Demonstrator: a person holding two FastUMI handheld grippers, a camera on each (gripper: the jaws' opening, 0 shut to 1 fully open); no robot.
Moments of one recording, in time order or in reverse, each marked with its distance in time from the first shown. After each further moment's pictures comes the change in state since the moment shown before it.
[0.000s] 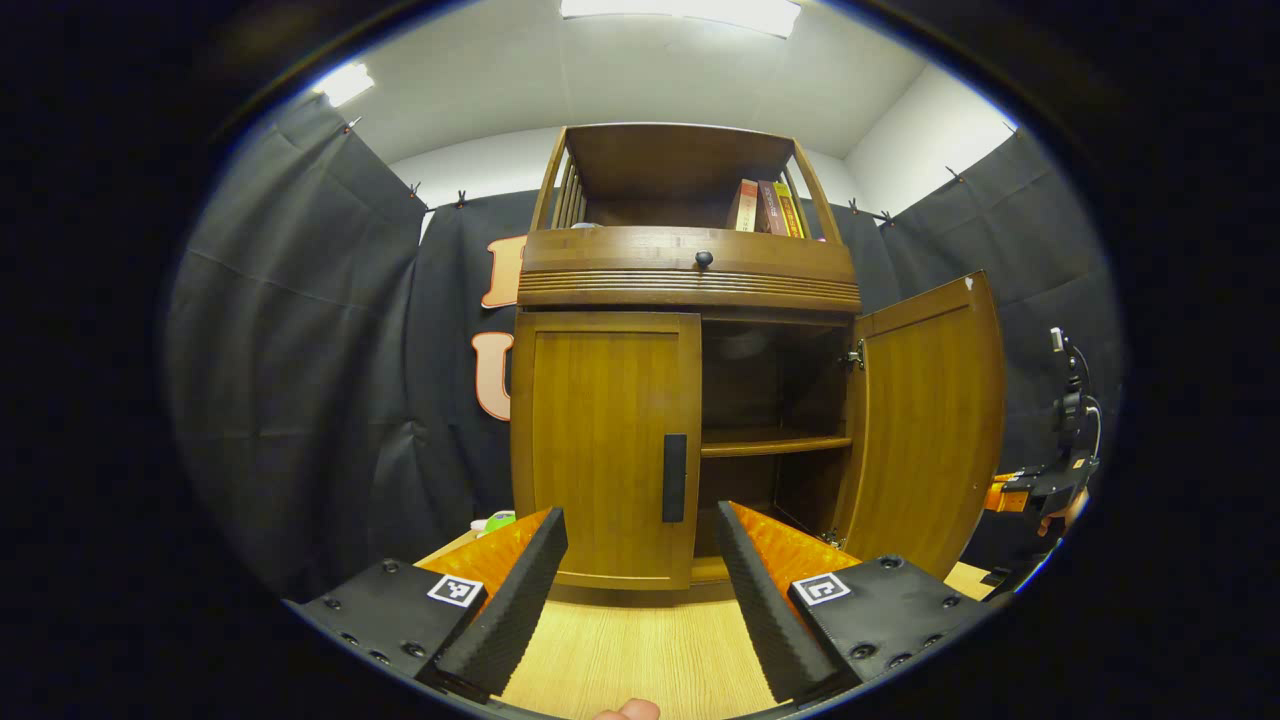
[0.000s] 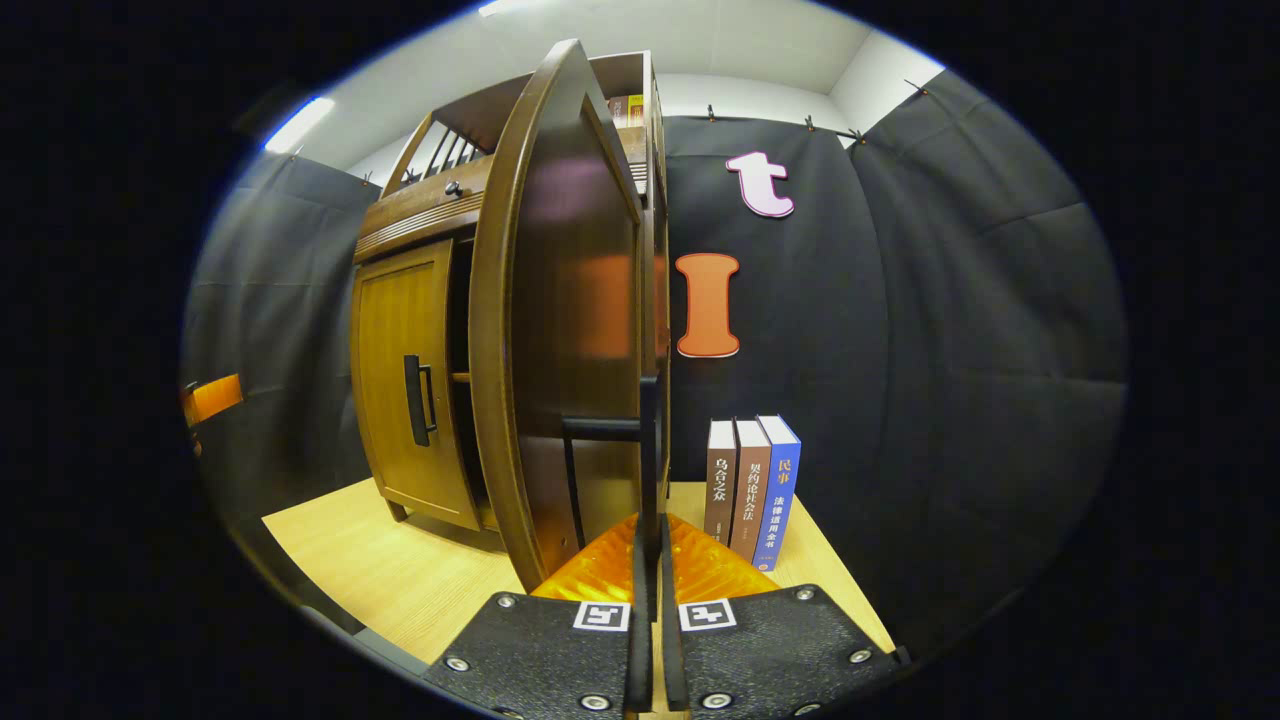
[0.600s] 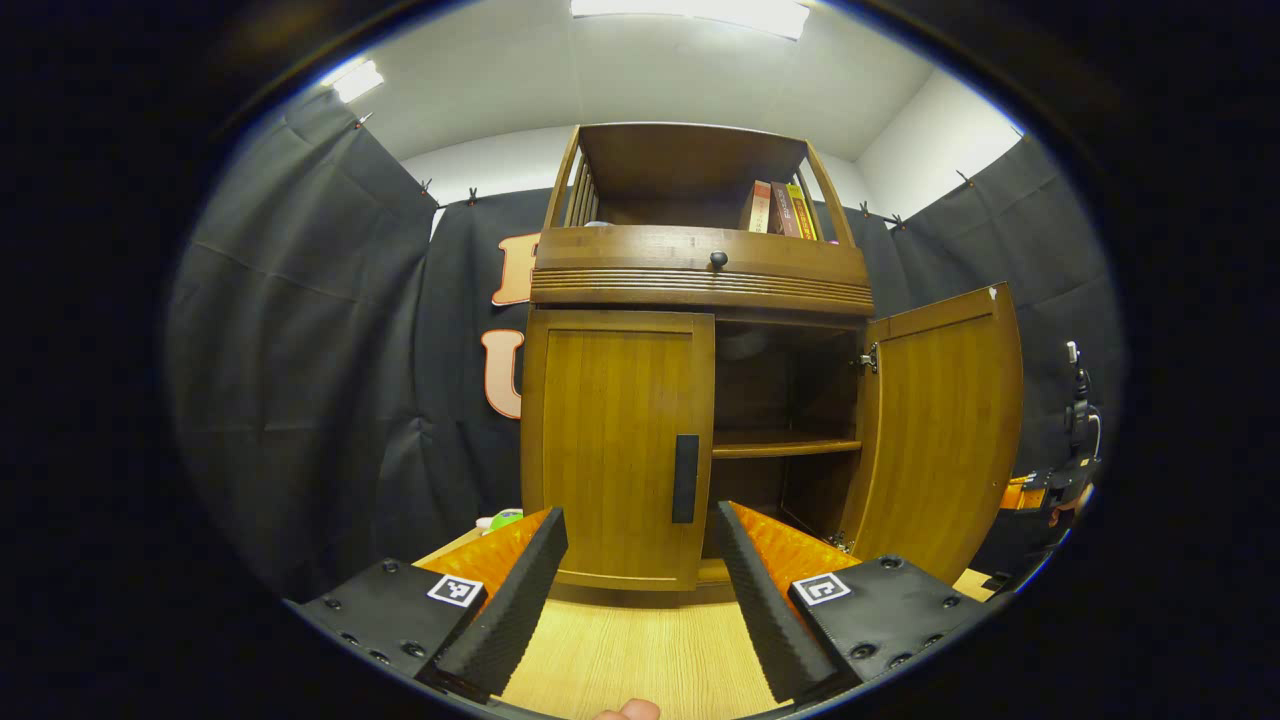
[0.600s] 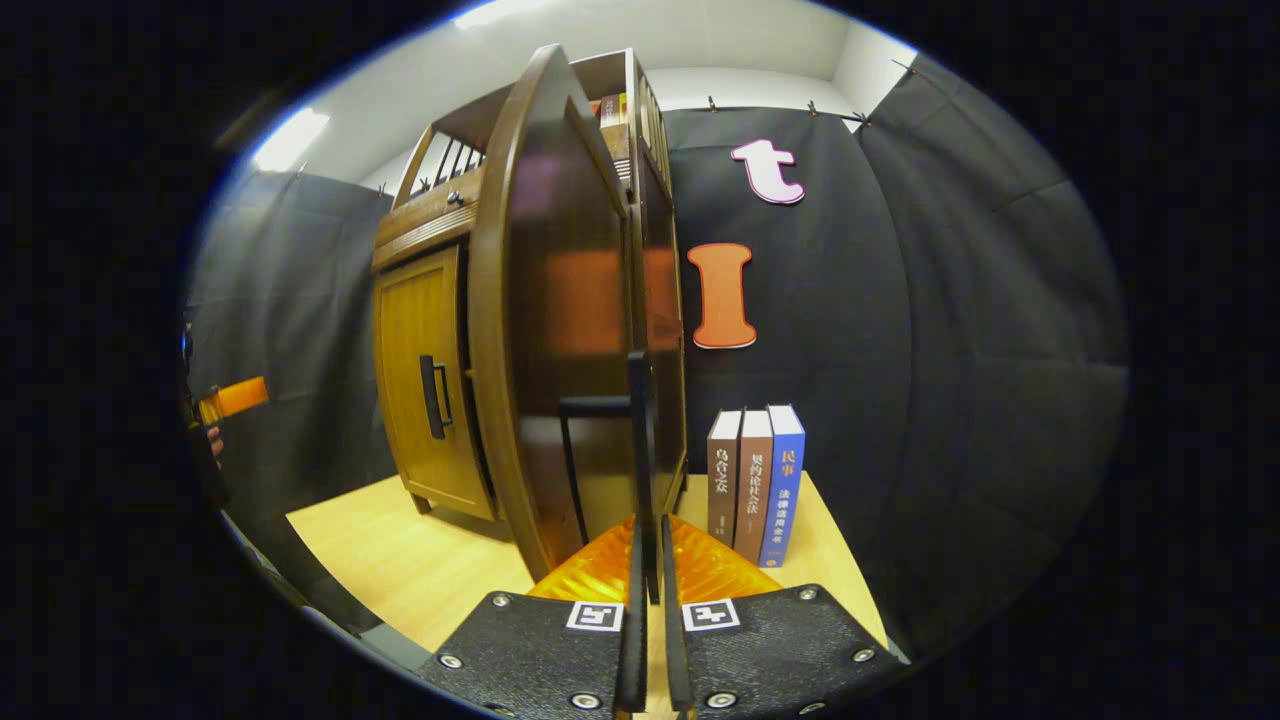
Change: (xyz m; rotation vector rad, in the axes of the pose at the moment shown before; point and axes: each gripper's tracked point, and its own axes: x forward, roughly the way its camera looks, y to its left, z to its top) left arm 0.003 0.006 -0.003 -0.017 0.000 0.016; right arm -0.012 -0.027 -0.013 0.017 0.034 0.054
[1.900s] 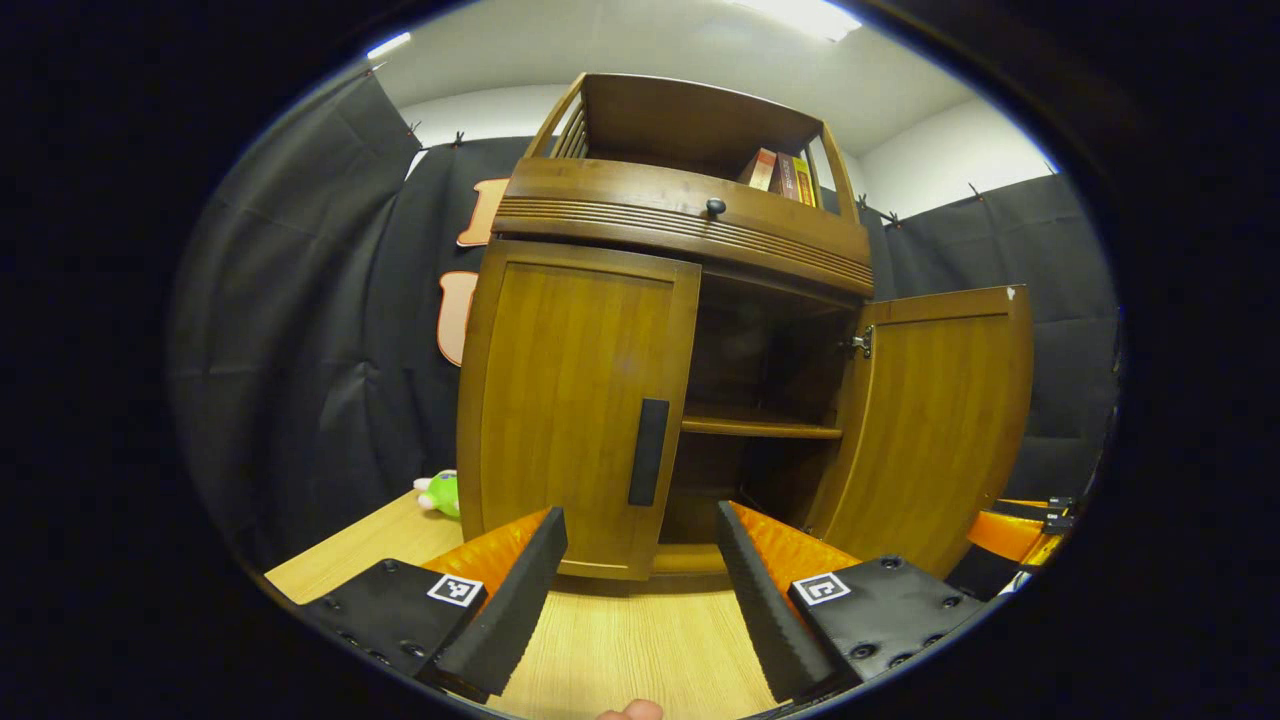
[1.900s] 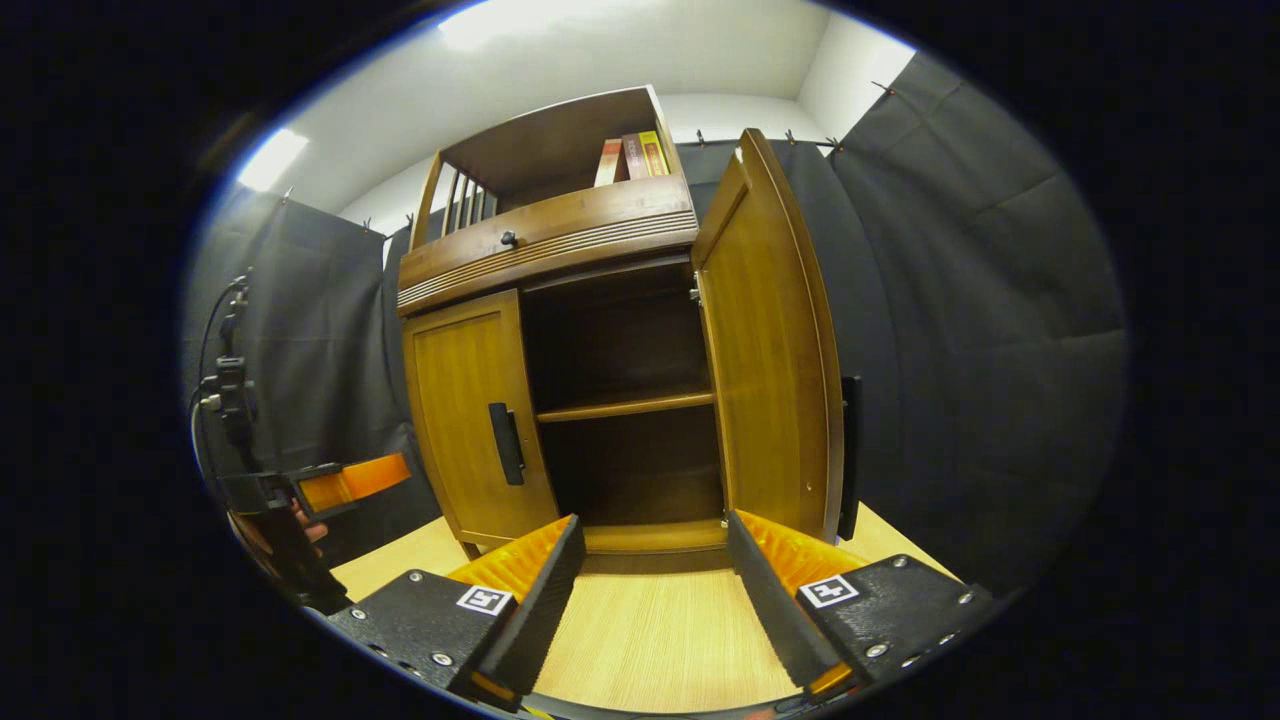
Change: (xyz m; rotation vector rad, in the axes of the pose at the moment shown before) left arm 0.082 -0.020 -0.040 -0.082 0.104 -0.130; right arm -0.051 0.147 0.032 0.081 -0.103 -0.063
